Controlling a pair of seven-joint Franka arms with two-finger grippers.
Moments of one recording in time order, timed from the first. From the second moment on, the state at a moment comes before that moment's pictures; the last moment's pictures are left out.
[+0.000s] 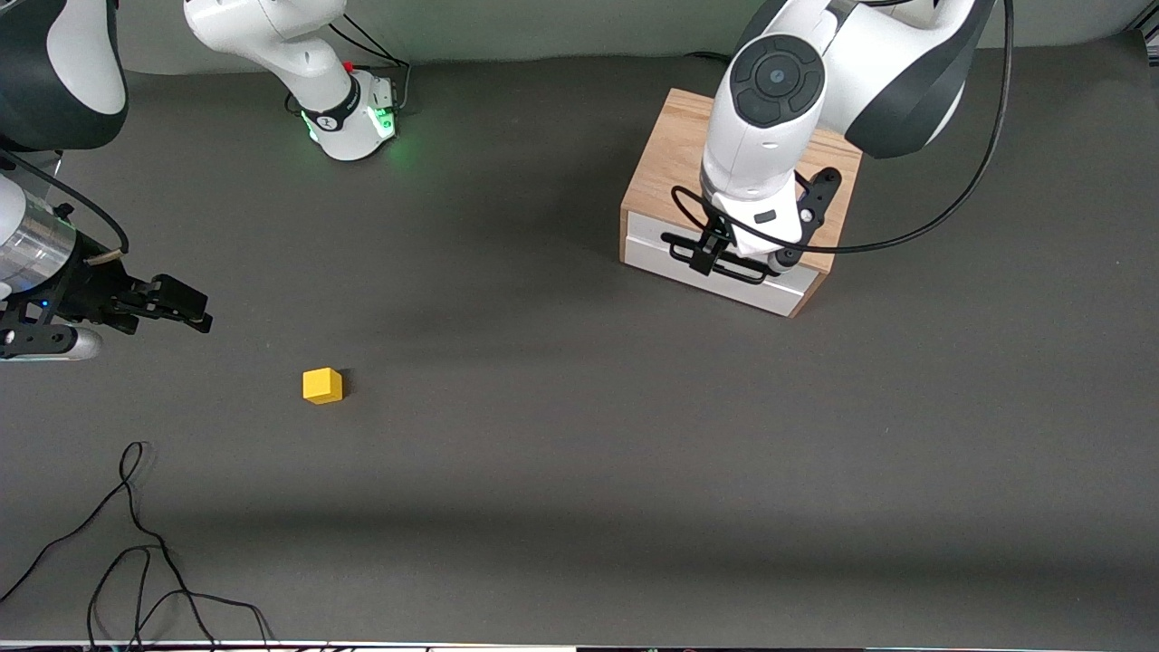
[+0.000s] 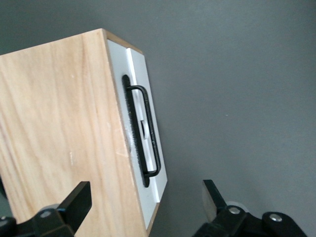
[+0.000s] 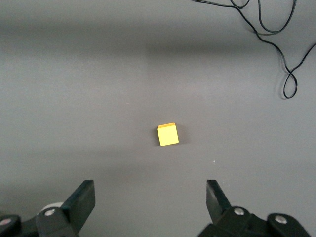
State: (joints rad) left arm -0.56 0.16 -0.07 -1.63 -0.04 1.60 -1.66; right arm 0.34 0.11 -0.31 -1.55 0.04 1.70 0.06
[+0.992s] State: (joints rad) left arm -0.58 0.28 -0.08 -1.78 -0.05 1.77 -1.68; right arm 0.34 0.12 -0.31 -1.55 0.04 1.70 0.06
